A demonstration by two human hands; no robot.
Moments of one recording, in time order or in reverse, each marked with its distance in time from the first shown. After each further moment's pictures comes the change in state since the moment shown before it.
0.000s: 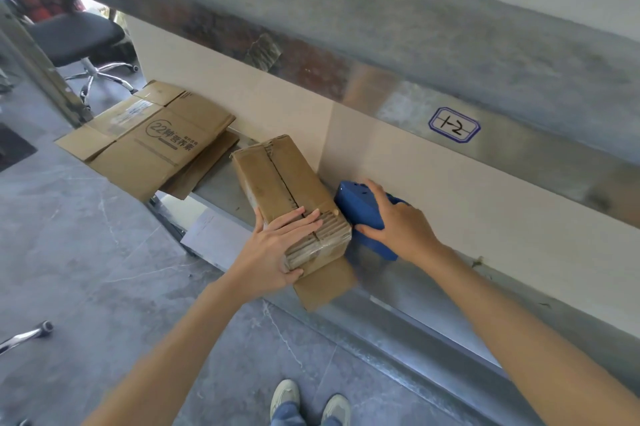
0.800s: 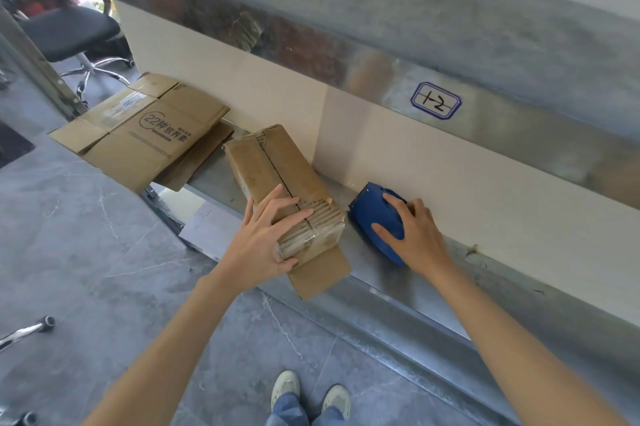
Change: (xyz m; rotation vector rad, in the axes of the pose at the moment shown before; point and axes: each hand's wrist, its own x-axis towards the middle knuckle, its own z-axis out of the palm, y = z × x) left_hand -0.006 0.007 0.001 0.058 0.113 -0.010; right_hand -0.041 0.046 0.052 0.242 0.177 0.144
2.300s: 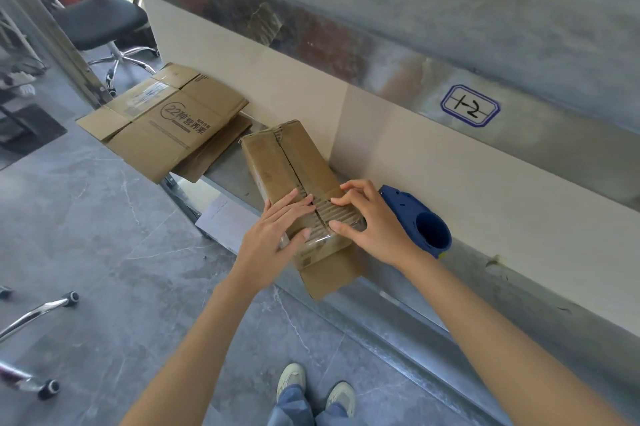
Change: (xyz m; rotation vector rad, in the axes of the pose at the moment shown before) left_hand -0.004 0.008 0.009 -0.239 0.176 -0.184; right_hand 0.033 -0.084 0.008 0.434 -0.194 -0.330
